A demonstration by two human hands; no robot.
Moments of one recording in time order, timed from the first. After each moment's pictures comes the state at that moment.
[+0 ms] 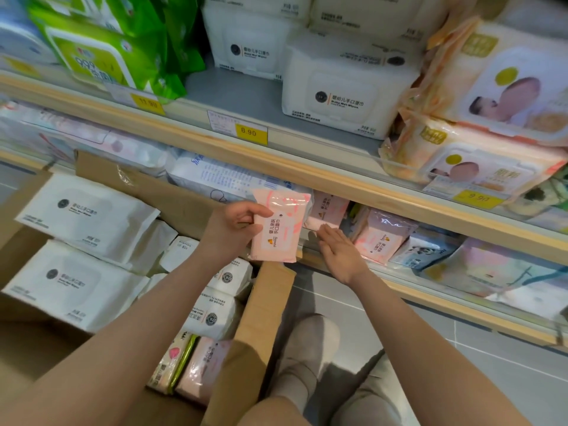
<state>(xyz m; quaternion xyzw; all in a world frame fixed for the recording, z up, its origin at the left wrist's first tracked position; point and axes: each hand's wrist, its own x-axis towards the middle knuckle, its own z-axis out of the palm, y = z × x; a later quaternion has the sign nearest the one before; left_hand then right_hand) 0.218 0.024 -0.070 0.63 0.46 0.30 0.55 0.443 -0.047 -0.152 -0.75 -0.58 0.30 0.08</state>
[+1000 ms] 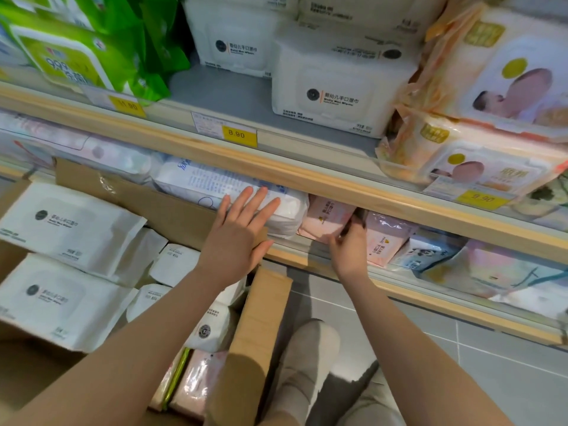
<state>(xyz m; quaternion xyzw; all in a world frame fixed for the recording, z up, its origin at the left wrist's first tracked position) 0.229 0.041 -0.123 0.92 0.38 0.13 -0.01 0.443 -0.029 -0.151 -0.83 -0.35 0.23 0.37</state>
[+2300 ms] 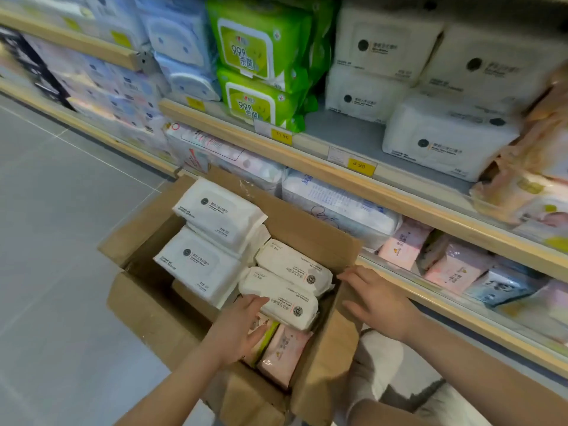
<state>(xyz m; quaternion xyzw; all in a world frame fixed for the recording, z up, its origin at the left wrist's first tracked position) 0.020 -0.086 -0.124 0.82 0.50 0.00 0.26 0.326 -0.089 -0.060 -0.57 -0.80 0.19 0.03</state>
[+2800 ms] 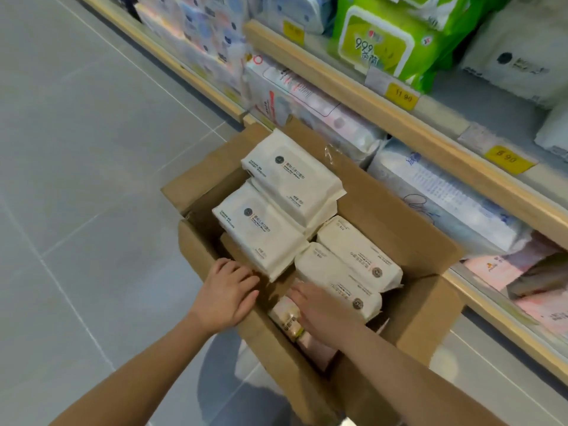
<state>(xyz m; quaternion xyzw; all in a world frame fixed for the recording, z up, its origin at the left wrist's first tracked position) -0.101 -0.084 -0.146 0.83 0.54 0.04 0.13 0.135 -0.070 -0.154 -0.40 -0.86 0.29 -0.11</state>
